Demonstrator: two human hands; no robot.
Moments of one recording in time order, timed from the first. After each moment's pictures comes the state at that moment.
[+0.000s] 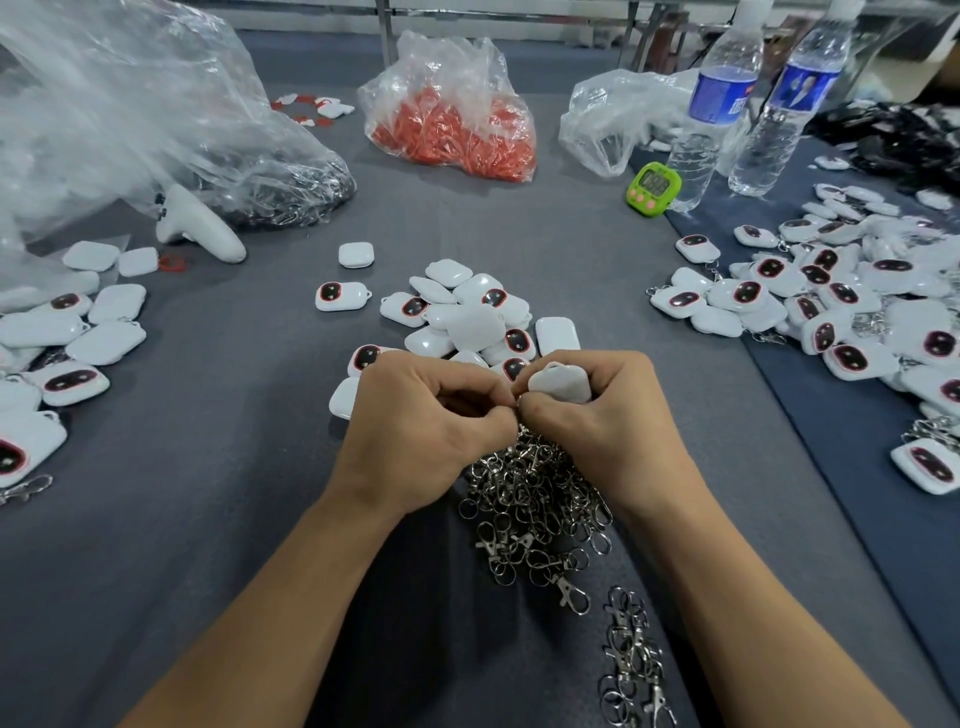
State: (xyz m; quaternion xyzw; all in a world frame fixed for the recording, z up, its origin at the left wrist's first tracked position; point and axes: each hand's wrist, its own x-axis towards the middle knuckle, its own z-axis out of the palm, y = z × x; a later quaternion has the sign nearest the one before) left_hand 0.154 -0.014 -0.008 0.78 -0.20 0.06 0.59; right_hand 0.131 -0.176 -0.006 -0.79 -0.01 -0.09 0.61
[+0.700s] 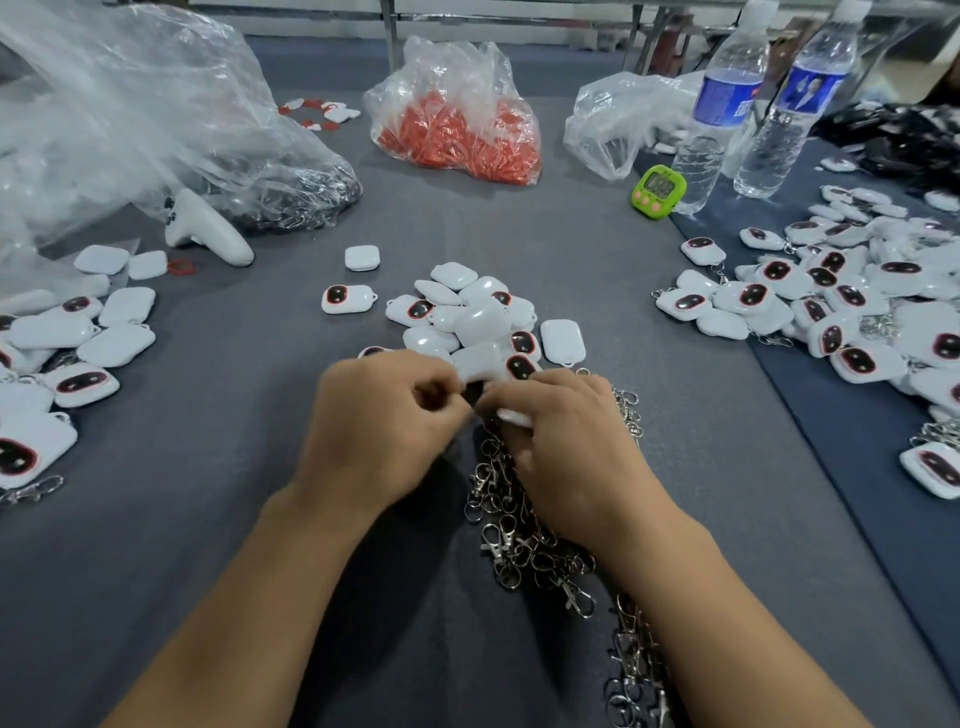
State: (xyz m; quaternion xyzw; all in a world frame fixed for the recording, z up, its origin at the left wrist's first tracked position) left_hand 0.168 0.010 -0.015 0.90 -0.16 0.20 0.35; right_hand 0.125 -0.156 -0.010 -0.96 -0.07 -0.09 0.26
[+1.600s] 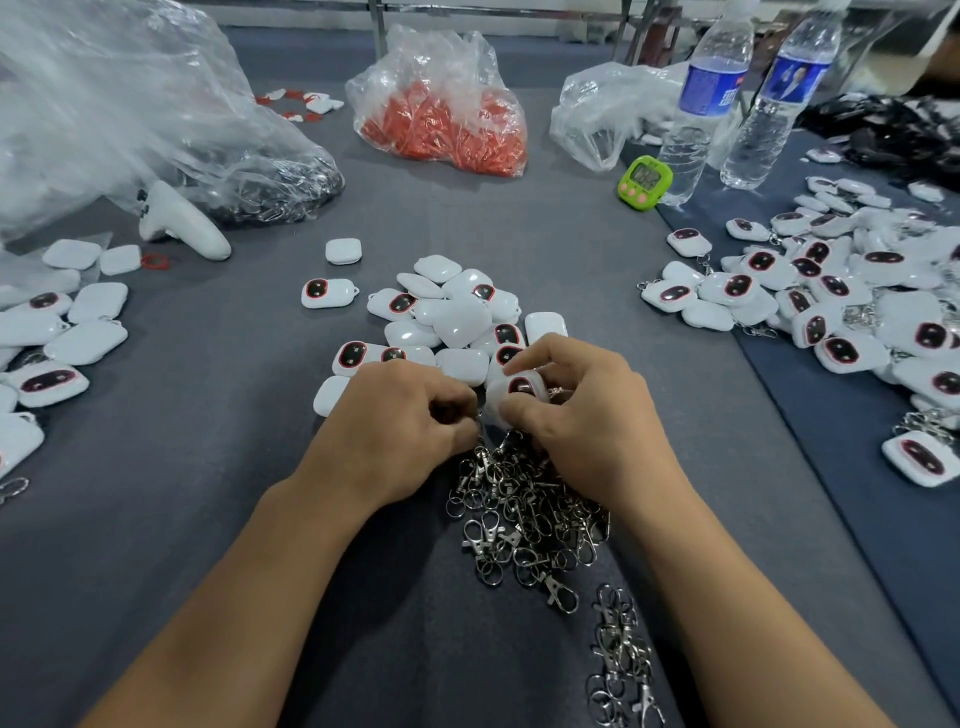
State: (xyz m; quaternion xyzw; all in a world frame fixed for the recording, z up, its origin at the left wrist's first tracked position) left_hand 0.176 0.004 -0.023 0.91 -0.23 0.02 0.34; right_hand 0.133 -0.181 -0.011 -0.88 0.07 -0.08 0.47
